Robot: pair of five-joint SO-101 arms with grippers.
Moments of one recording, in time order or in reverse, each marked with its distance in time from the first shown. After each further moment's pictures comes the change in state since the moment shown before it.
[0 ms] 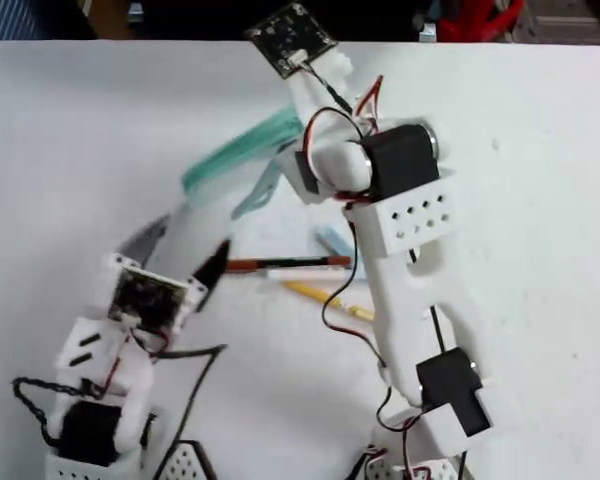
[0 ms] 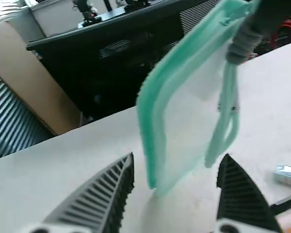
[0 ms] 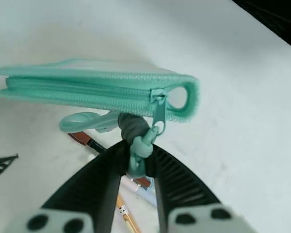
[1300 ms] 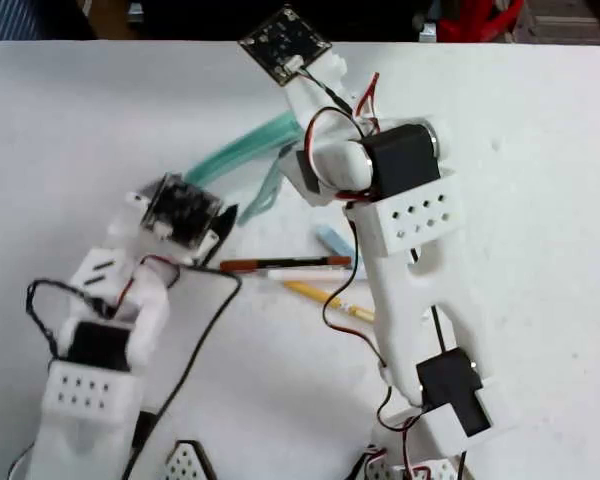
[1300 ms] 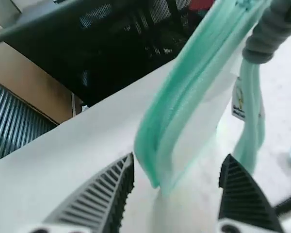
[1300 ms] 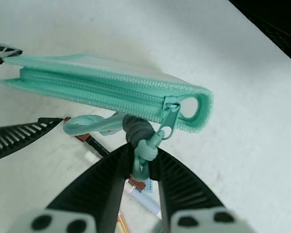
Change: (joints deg) left arm 0.4 41.3 -17.3 -12.8 -6.9; right arm -0.2 0.0 0.3 0.0 5.7
